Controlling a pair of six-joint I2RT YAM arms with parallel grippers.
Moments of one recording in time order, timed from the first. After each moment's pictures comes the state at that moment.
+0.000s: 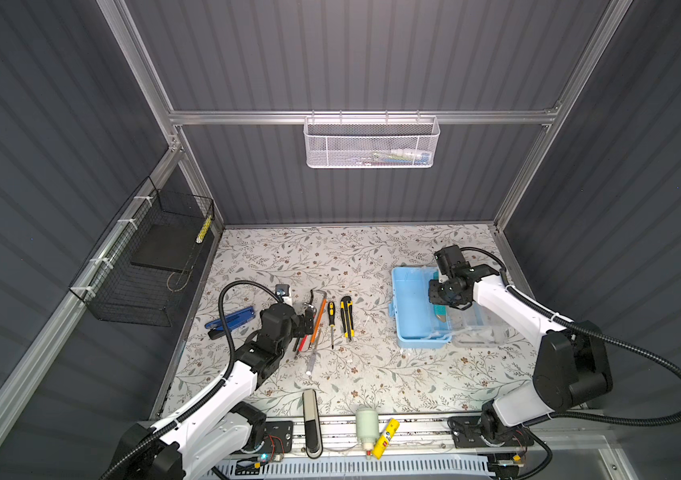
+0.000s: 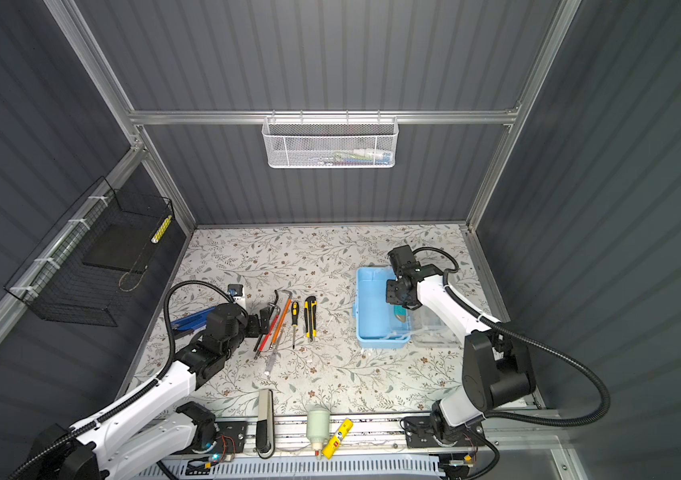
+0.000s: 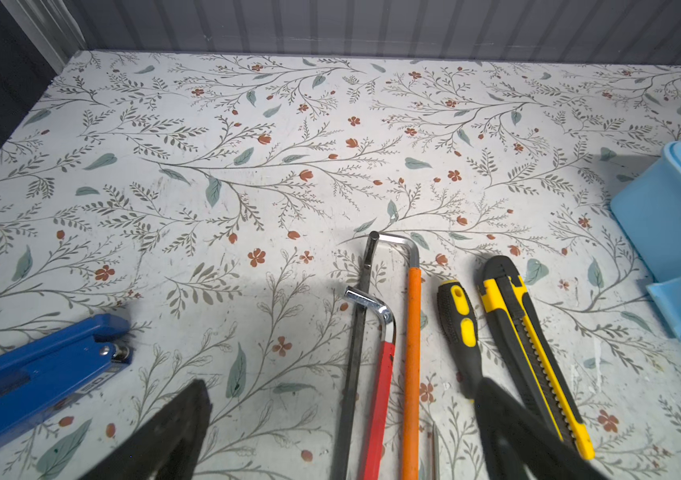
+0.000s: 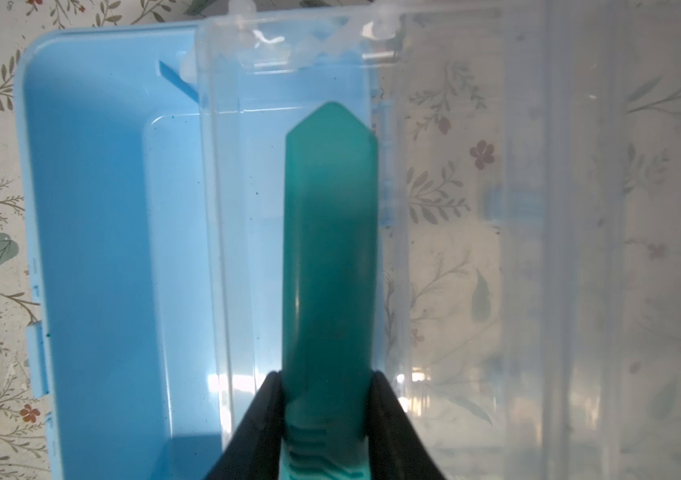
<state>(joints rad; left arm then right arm) -0.50 0.95 0.44 -0.06 -0.30 -0.25 0.31 1.55 1.12 -0.74 0.13 0.35</state>
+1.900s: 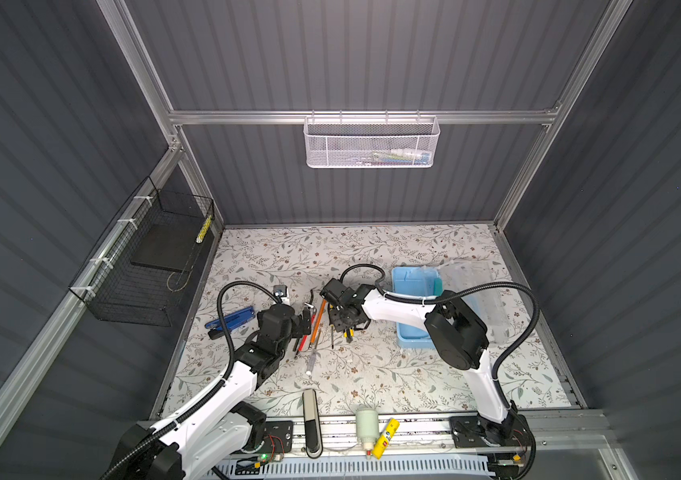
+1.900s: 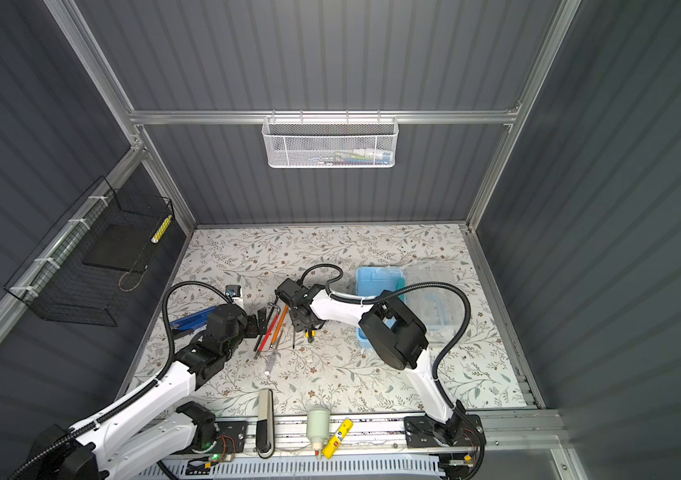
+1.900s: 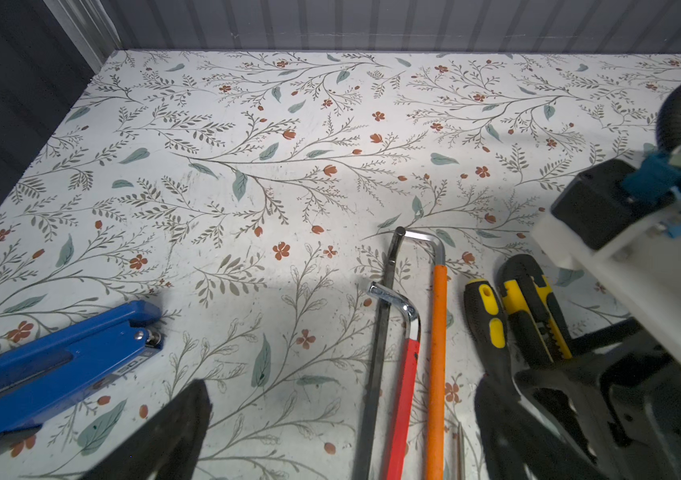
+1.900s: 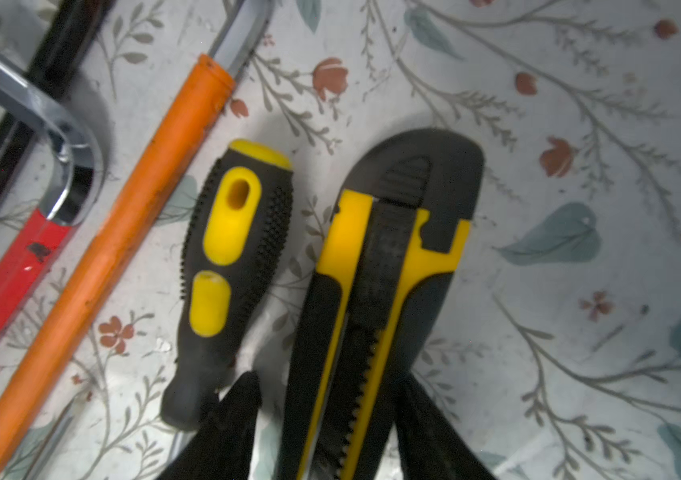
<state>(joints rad) -0.50 0.94 0.44 -0.09 -0.36 -0.25 0.94 2.19 1.62 -0.64 0.17 0.49</state>
